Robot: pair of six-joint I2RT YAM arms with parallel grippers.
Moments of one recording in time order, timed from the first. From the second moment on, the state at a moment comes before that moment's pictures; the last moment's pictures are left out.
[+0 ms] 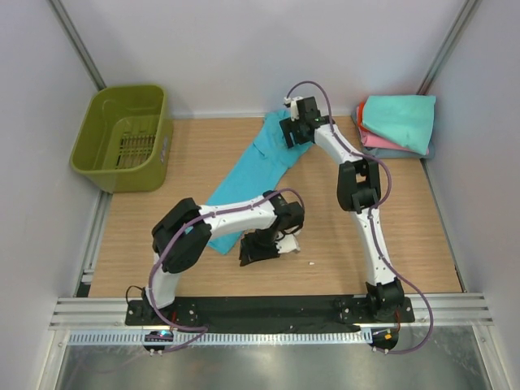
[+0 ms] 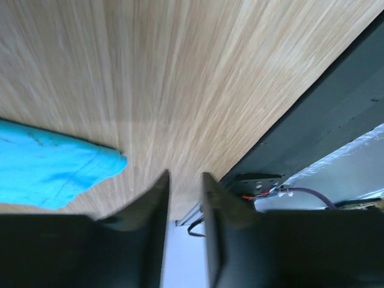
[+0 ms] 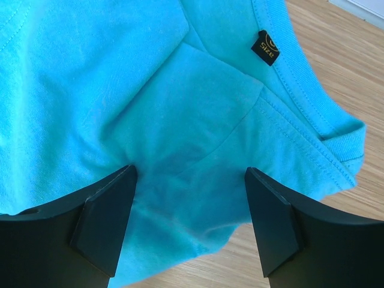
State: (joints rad) left arm -1.04 2.00 1.49 -1.32 0.07 0.31; right arm 0.30 2.61 2.35 -0.54 0.00 -0.13
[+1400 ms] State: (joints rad) left arm -0.73 1.96 1.29 -1.04 -0.23 0.36; right arm 0.28 2.57 2.31 -0.58 0.08 -0.17
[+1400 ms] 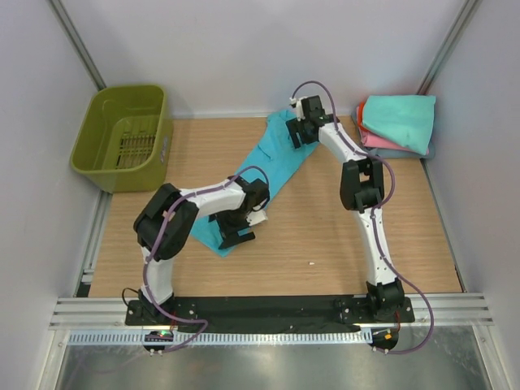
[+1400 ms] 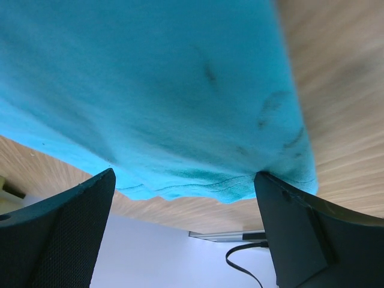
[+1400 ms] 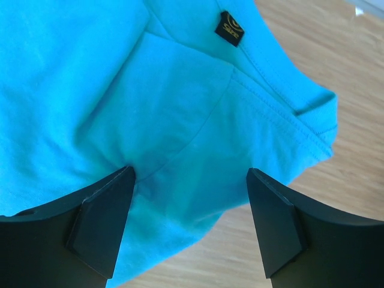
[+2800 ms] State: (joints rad) left arm -1.20 2.20 1.73 -1.10 -0.18 0.24; right arm 0.33 2.64 2.45 -0.56 0.06 -0.18
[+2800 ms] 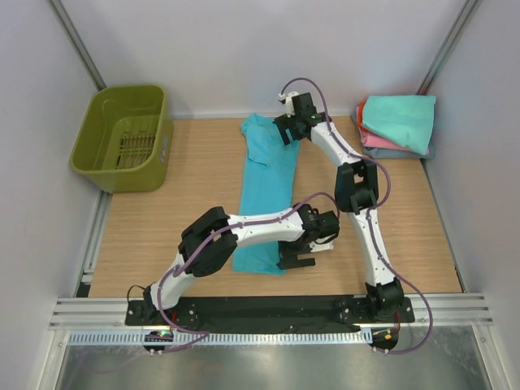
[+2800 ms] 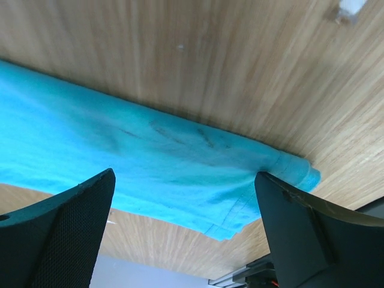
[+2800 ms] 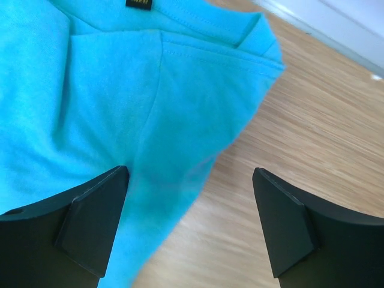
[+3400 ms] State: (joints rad) left arm -0.84 1.67 1.85 -1.06 -0.34 0.04; right arm 0.21 1.50 1.65 -0.56 -0.24 0.33
